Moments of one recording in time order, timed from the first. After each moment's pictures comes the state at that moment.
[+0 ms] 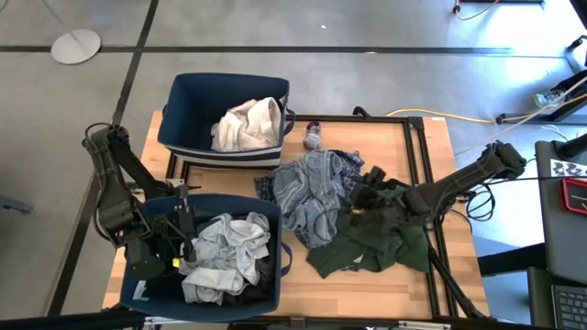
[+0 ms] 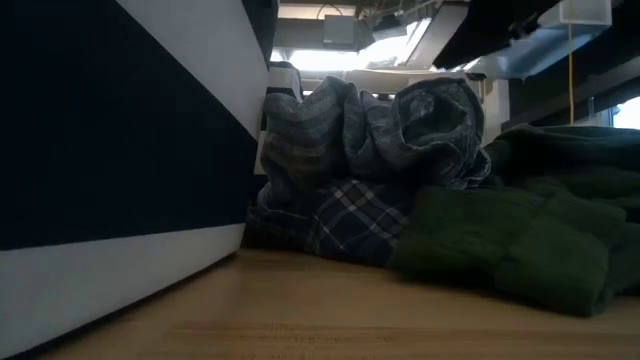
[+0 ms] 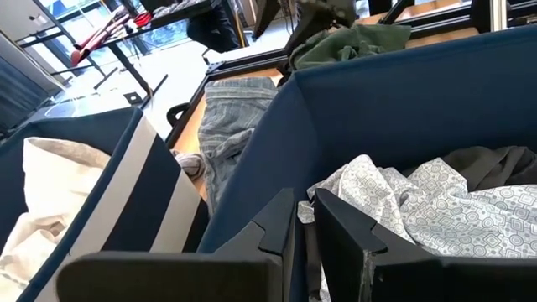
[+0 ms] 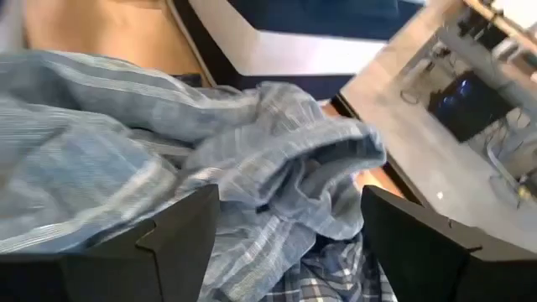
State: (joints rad) left arm -1.03 1.23 1.27 -1.22 -1.13 -0.81; right arm 0.45 1.30 0.98 -0.62 0.91 0.47
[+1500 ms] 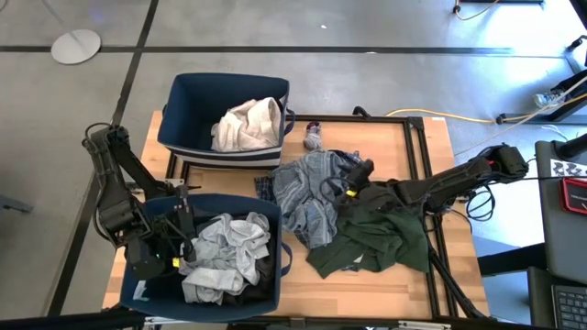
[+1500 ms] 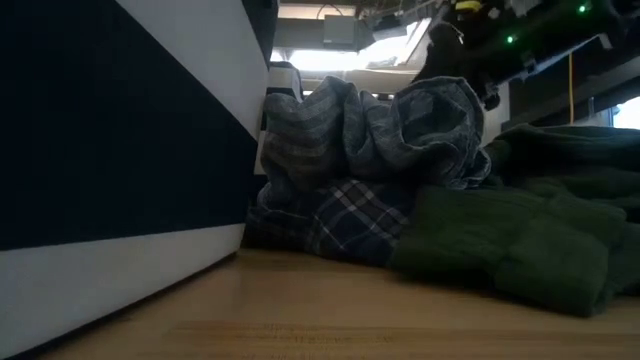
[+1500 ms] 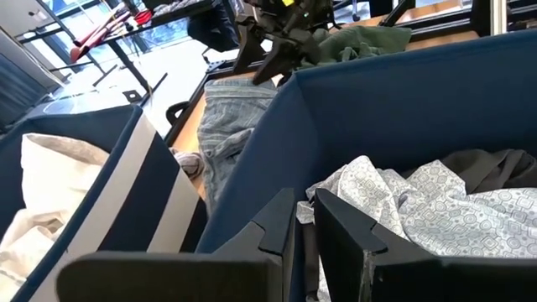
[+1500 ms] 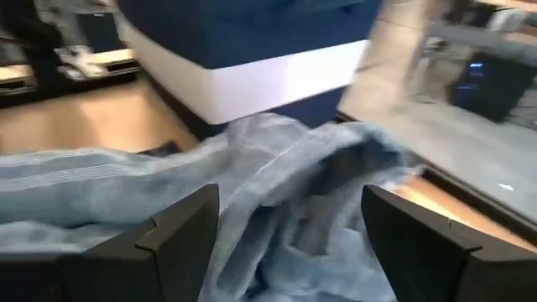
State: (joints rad) left arm -1.03 1.23 1.27 -1.22 -1.13 -0.83; right arm 0.24 1.28 0.62 0.19 0.85 0.34
